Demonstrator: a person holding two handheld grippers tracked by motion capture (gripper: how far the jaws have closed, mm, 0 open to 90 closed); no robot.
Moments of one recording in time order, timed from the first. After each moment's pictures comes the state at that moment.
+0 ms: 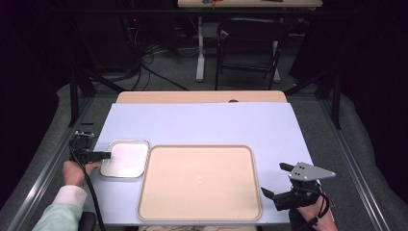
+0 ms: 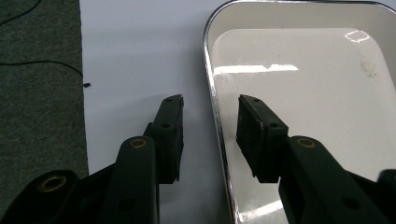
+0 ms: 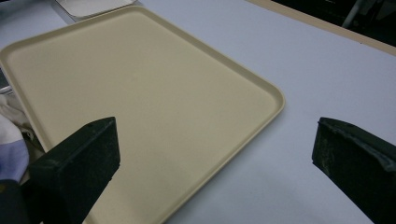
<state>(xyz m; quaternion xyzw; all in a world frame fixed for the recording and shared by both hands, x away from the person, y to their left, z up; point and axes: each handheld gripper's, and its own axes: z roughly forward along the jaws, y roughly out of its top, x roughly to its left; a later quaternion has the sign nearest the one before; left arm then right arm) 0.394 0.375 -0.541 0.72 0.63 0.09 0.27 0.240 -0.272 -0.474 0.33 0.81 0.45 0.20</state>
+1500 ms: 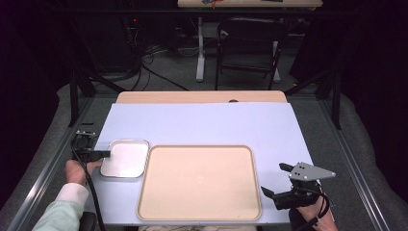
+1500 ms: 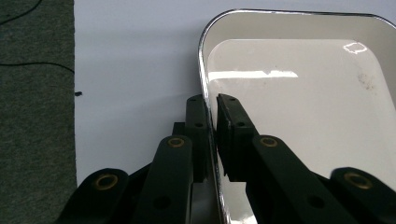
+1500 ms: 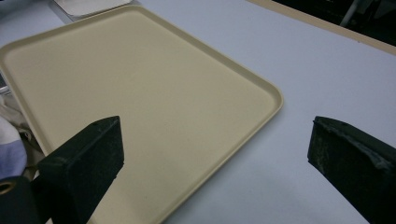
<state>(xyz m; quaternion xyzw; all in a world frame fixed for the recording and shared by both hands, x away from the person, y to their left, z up) 0.398 0.372 -0.543 0.72 0.63 0.09 0.28 0.240 -0.272 -0.475 0.33 0.81 0.45 0.20</state>
